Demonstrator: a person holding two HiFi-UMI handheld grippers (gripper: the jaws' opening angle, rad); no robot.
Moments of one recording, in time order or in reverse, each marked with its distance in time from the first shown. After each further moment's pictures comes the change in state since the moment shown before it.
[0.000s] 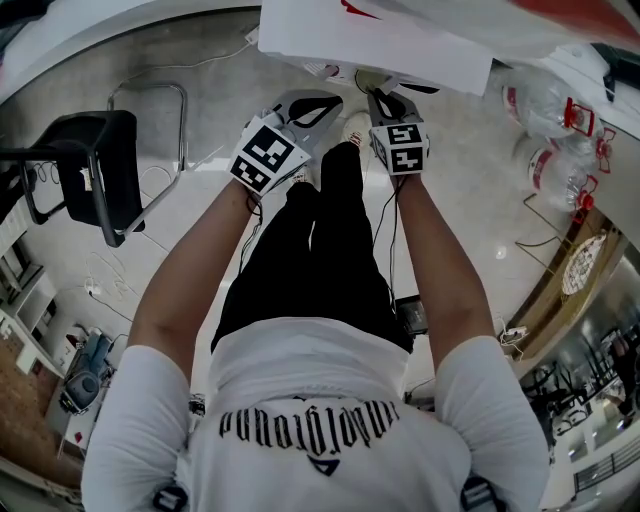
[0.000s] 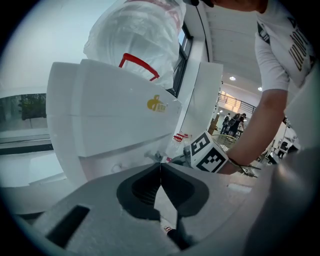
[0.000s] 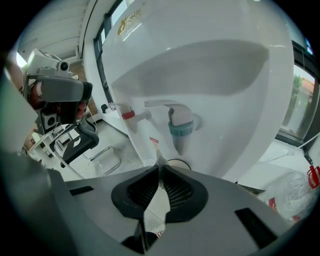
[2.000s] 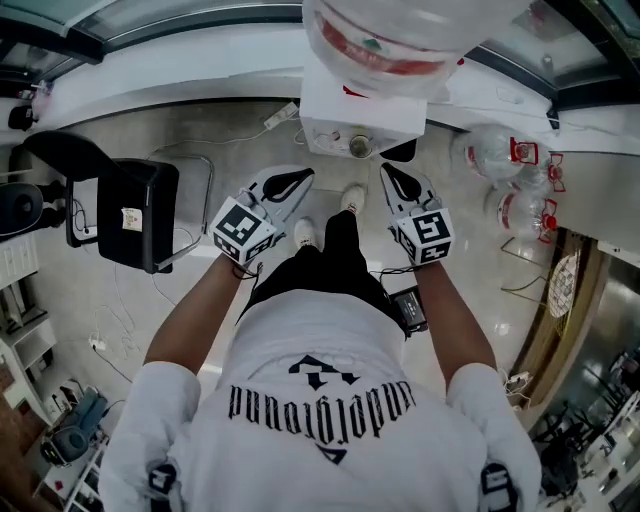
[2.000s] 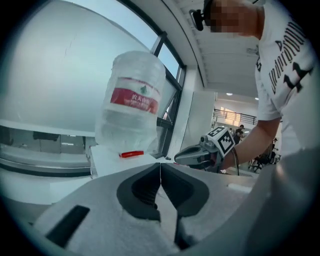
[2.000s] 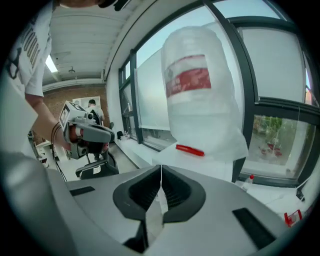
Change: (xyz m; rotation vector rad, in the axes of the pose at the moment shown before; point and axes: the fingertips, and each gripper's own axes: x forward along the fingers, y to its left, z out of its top) left arm -0.203 -0.078 0.155 0.012 -0.257 0.052; right arm -0.266 0.089 0.183 -0.137 -0.338 0.057
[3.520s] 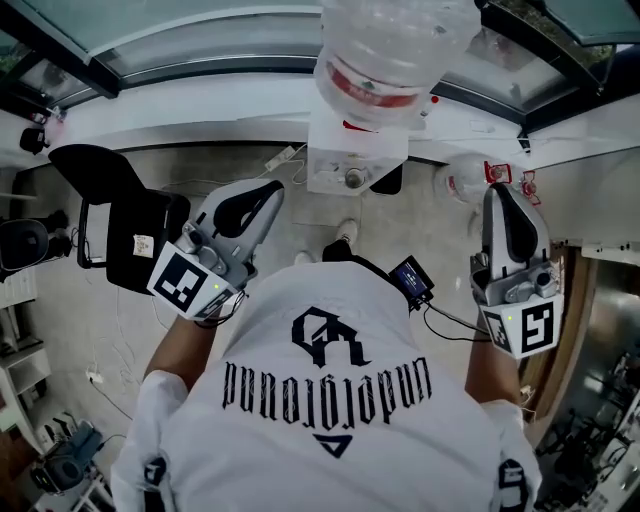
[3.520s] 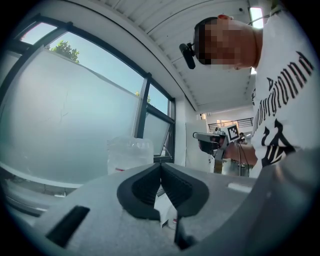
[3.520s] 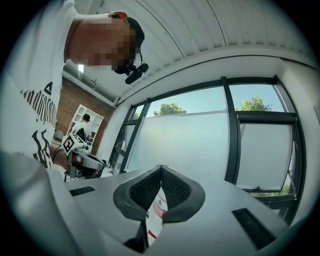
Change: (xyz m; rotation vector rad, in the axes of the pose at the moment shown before) left arm -0.169 -0.069 0.241 0.155 -0.317 0.055; right arm -0.258 0.068 0.331 -0.315 -0.512 -0.180
